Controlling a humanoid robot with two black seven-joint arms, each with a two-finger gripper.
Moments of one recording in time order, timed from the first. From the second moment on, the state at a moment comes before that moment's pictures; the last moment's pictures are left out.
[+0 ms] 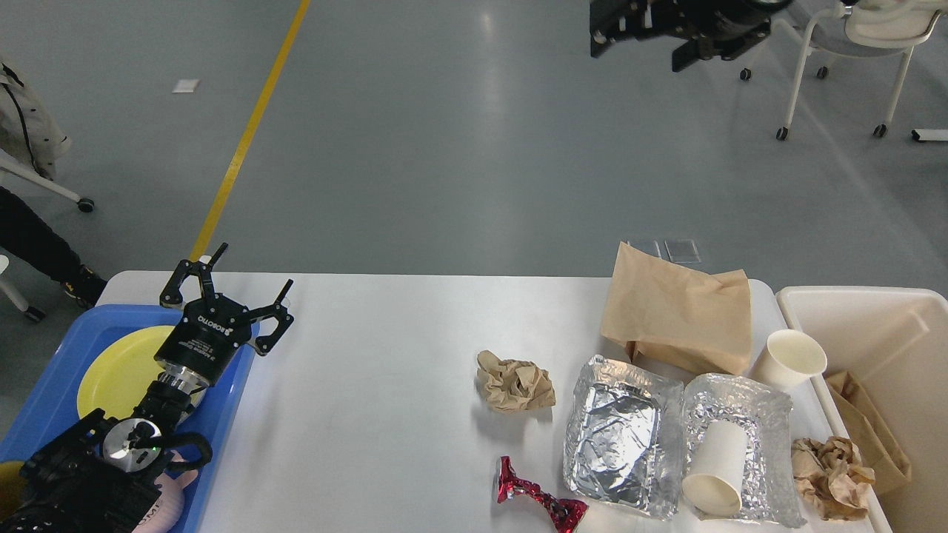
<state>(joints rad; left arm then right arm) -0.51 0.24 -0.92 -0.40 -0.23 -0.94 -0.10 2.23 -0.24 -1.10 0.91 -0.10 0.77 -0.03</state>
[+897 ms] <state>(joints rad) -0.51 0.24 -0.92 -0.39 -0.23 -0.94 -0.10 2.34 -0.13 -1.44 1.69 0.01 0.49 -0.03</state>
